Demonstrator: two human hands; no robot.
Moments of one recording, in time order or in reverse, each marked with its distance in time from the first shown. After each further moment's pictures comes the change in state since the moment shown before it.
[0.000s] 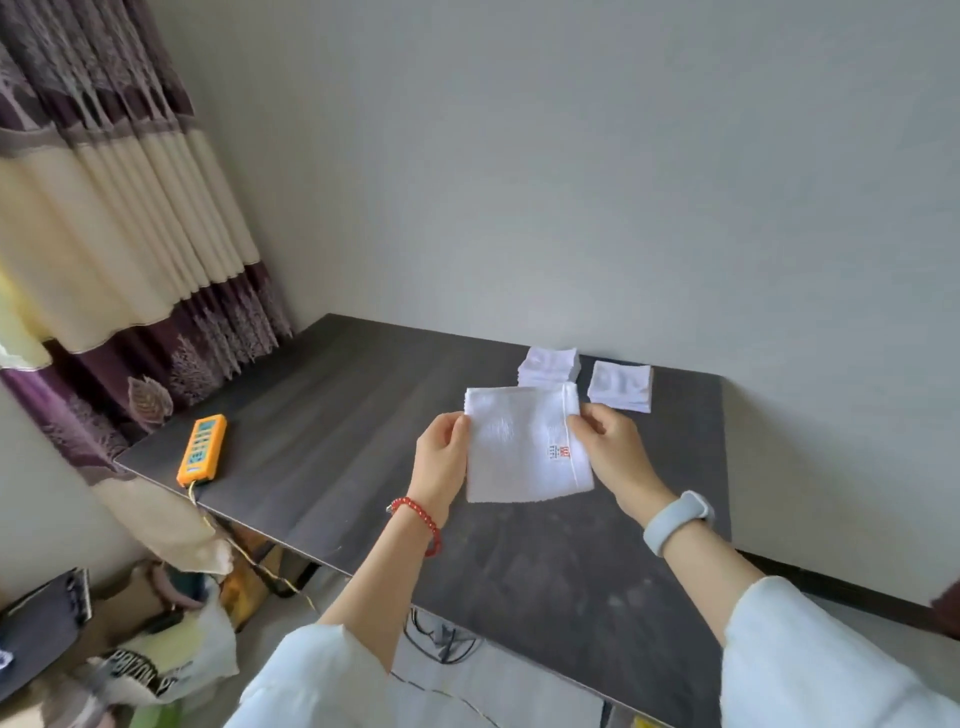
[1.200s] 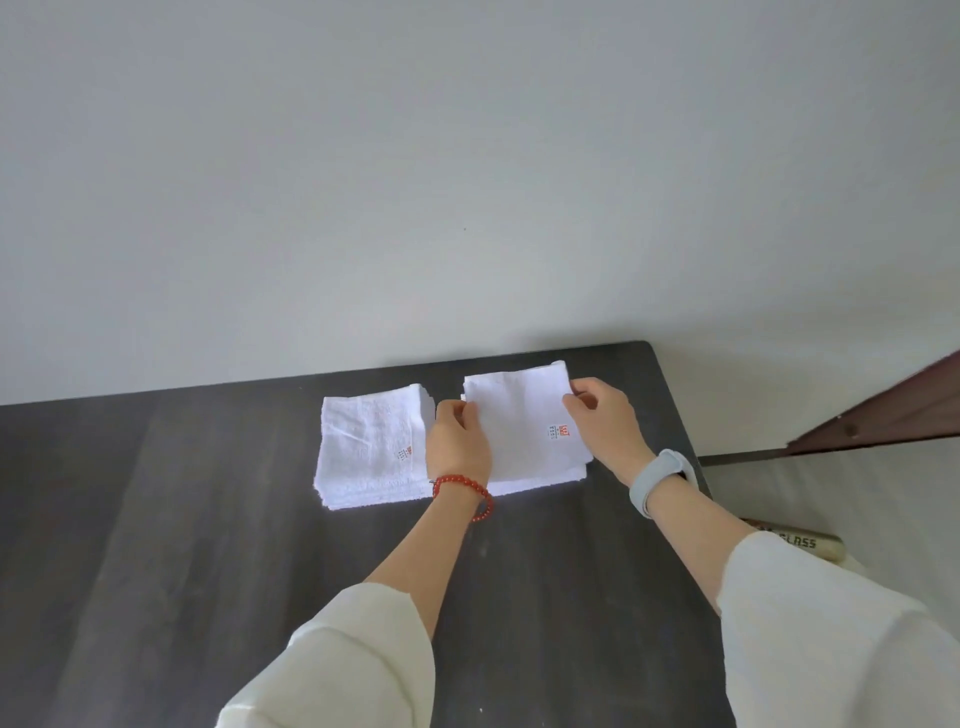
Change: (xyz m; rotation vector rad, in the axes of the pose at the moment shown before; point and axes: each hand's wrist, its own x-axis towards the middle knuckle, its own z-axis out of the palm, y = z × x) left_hand 0.405 -0.146 0.341 0.387 -0.346 -0.234; right_hand 0.394 0.248 -0.087 -0.383 0.344 0.492
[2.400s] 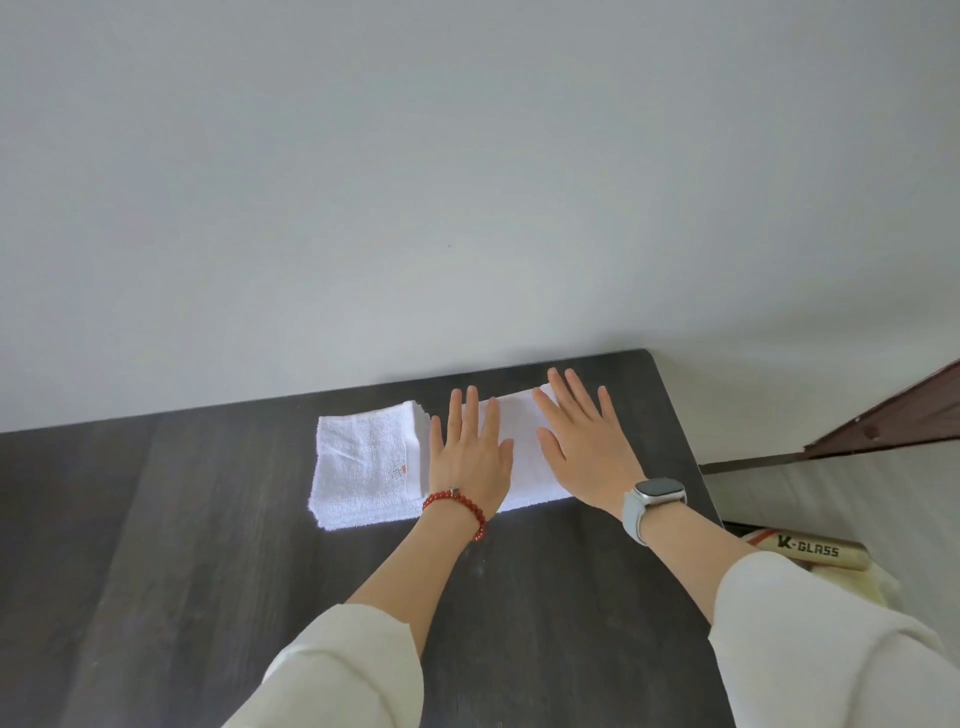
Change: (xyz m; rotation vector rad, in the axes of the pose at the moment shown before) left_hand 0.001 -0.002 0.006 0.979 -0.218 0.526; right_hand 0.000 0.015 0.007 -0.815 -0.149 -0.437
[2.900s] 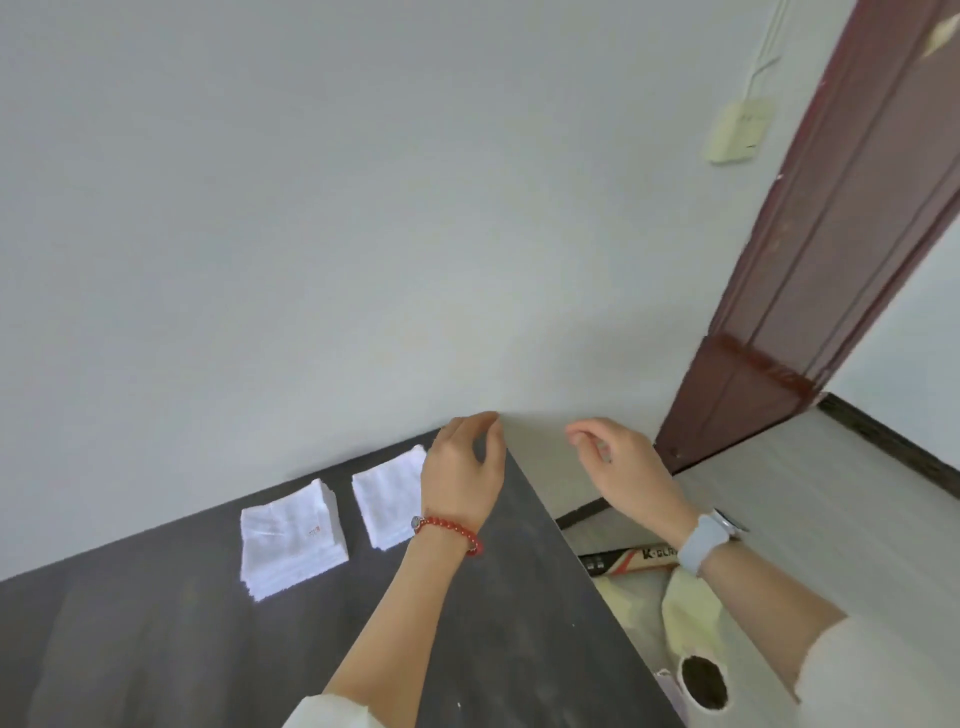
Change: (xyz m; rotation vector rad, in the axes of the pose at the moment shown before) left_hand -0.161 0.127 -0.144 -0.854 0.395 0.333; right_hand -0.237 0.019 -0.172 0.525 0.545 0.315
